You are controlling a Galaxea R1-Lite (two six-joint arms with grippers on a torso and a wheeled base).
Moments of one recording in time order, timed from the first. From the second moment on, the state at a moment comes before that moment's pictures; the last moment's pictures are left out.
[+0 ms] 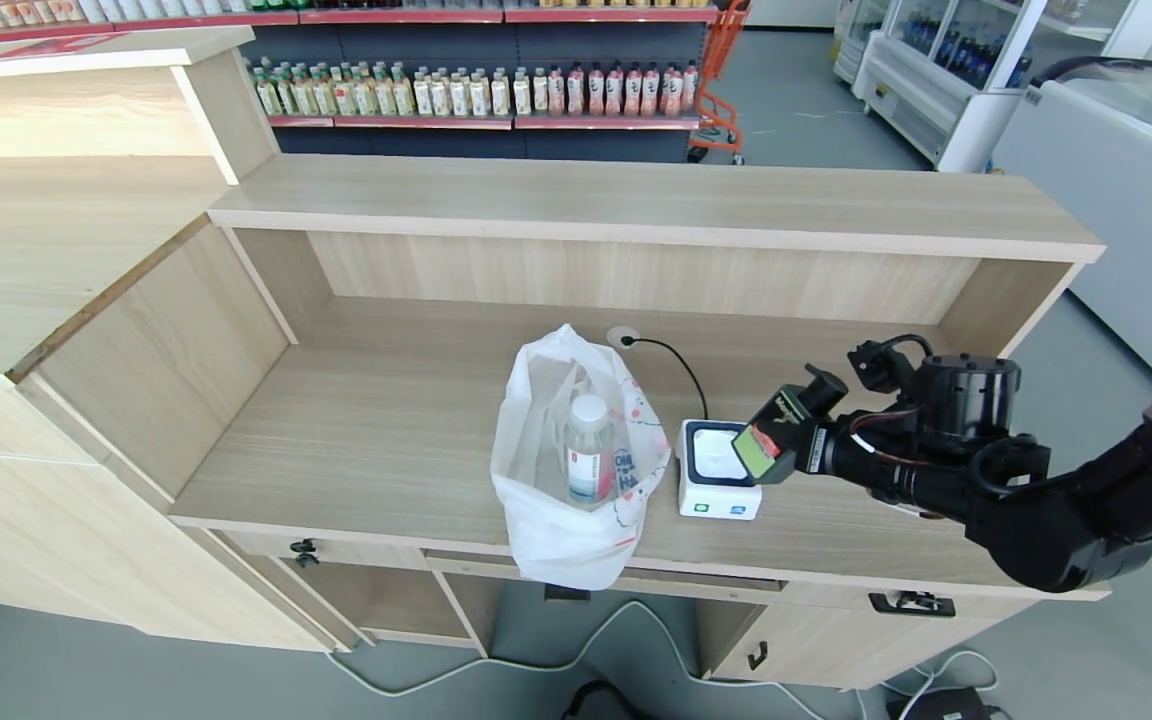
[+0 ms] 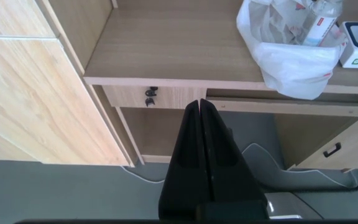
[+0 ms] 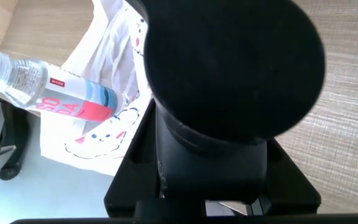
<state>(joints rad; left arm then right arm) 0.00 0.00 0.00 0.00 -0.05 0.03 0.23 2.01 -0.76 -0.97 0.27 0.24</state>
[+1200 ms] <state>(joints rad) 0.00 0.00 0.00 0.00 -0.05 0.03 0.30 2.18 -0.93 -0.99 0.24 0.27</state>
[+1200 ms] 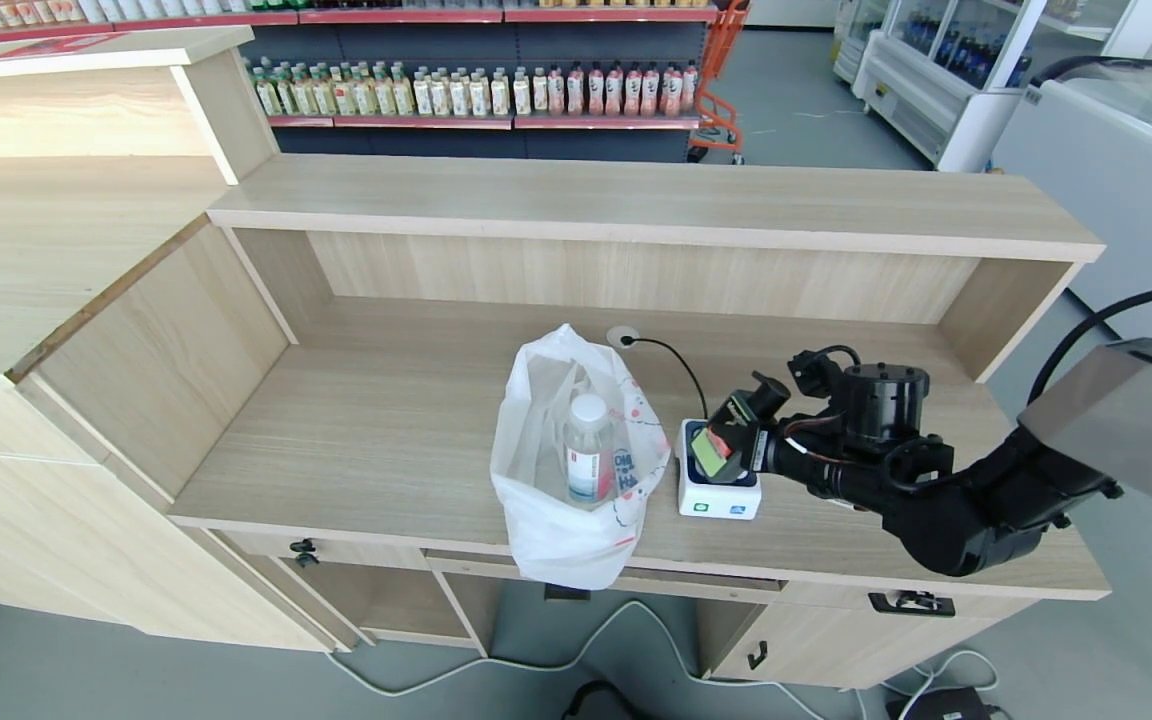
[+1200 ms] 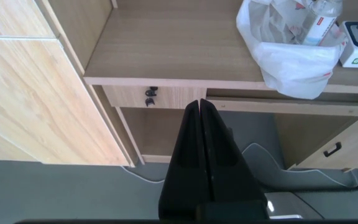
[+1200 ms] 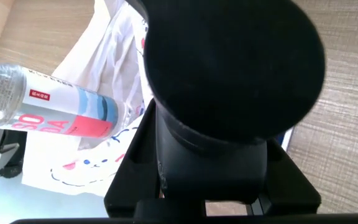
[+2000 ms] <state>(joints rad) 0.00 0.00 0.00 0.00 -0.05 0.03 0.32 2.27 -1.02 -0.99 0.24 0.27</state>
